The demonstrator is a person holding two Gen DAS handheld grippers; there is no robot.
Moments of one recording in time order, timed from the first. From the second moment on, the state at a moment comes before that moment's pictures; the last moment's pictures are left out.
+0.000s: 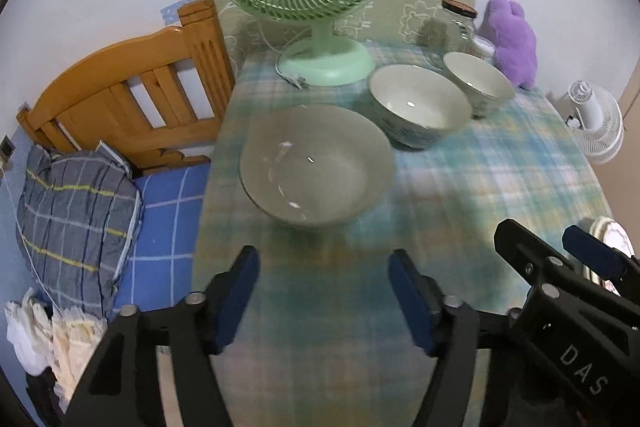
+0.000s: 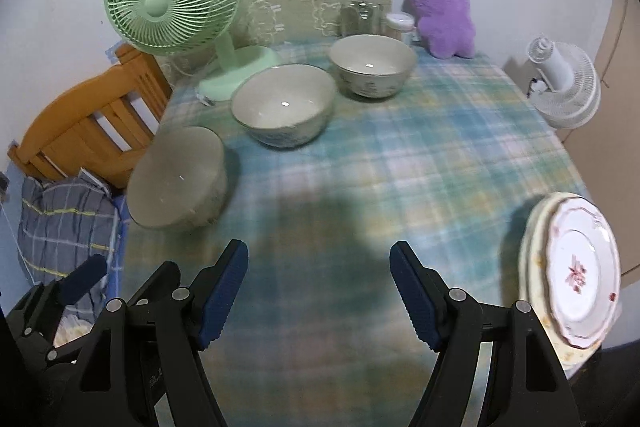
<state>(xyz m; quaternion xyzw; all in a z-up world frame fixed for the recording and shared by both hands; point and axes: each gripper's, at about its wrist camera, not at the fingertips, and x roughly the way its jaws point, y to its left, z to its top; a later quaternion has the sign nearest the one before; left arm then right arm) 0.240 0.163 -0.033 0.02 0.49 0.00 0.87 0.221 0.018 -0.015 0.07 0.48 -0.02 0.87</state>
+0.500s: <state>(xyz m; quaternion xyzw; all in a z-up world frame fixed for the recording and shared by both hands) 0.314 0.202 -0.057 0.04 0.49 0.02 0.87 0.300 0.070 -0.031 0.07 0.48 -0.01 0.87</state>
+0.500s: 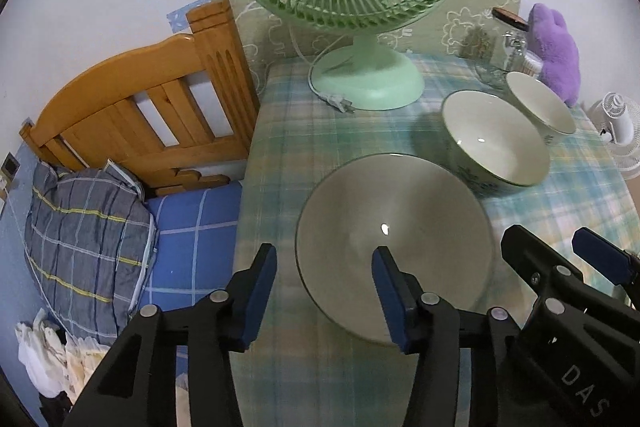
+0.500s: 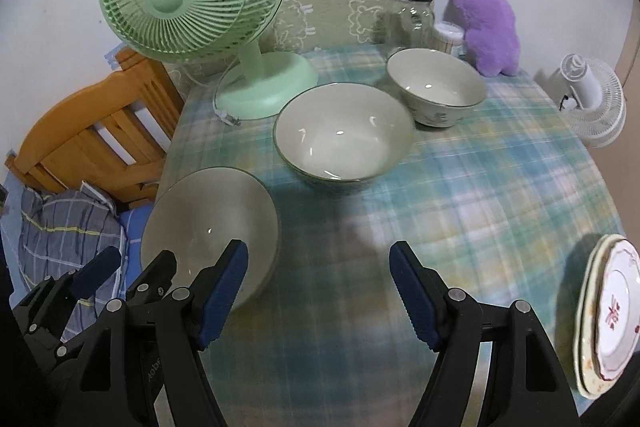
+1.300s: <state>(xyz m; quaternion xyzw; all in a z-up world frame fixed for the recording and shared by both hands) 0.345 0.208 -0.087 0.06 0.52 0.02 0.85 0.348 0.107 -0.067 0.02 0.53 0.02 0.85</state>
